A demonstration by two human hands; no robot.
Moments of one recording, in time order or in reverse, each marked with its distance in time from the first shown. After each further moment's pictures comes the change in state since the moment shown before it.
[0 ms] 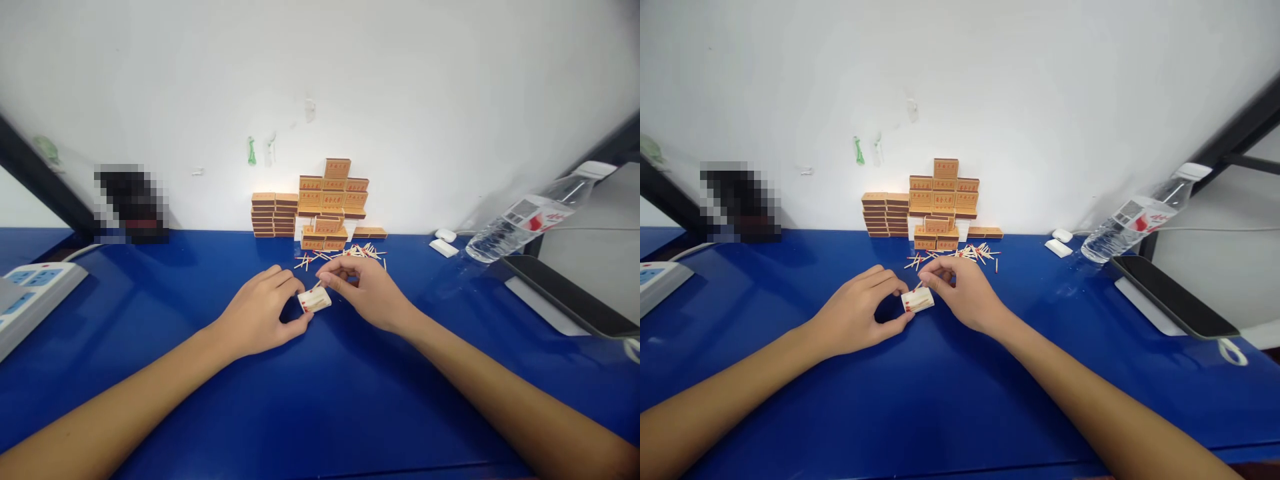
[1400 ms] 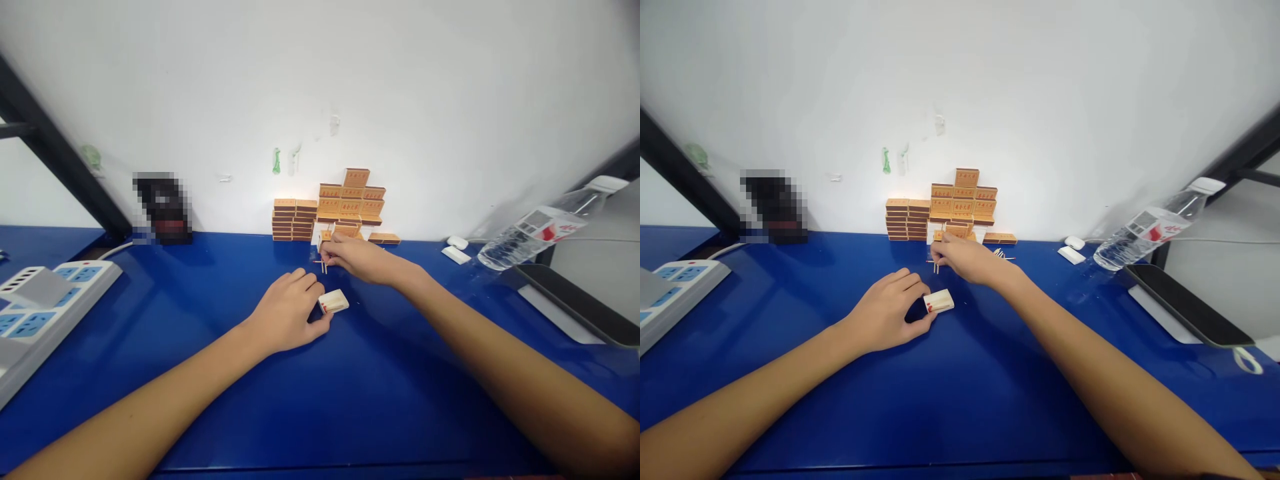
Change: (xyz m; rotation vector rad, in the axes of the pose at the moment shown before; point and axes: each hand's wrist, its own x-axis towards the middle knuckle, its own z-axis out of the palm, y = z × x) left_hand -0.004 -0.001 0.005 0.095 0.039 0.038; right_hand 0.079 0.015 -0.012 -0.699 -0.365 -0.312
